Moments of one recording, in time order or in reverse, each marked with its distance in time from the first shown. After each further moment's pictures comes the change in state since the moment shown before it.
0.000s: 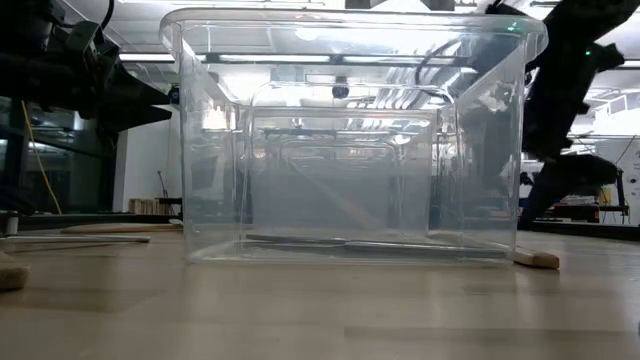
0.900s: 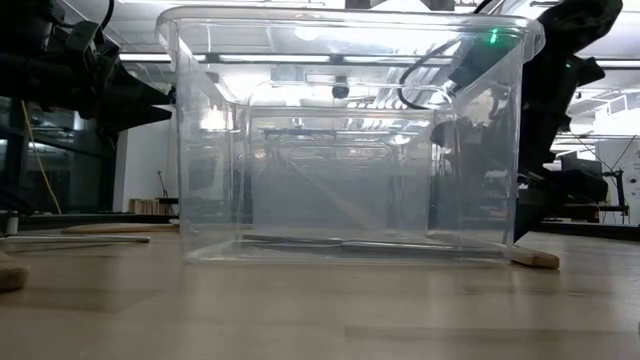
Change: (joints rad) left arm 0.000 0.000 0.000 0.000 0.000 0.000; right arm 0.030 0.178 0.047 0.097 -0.026 0.092
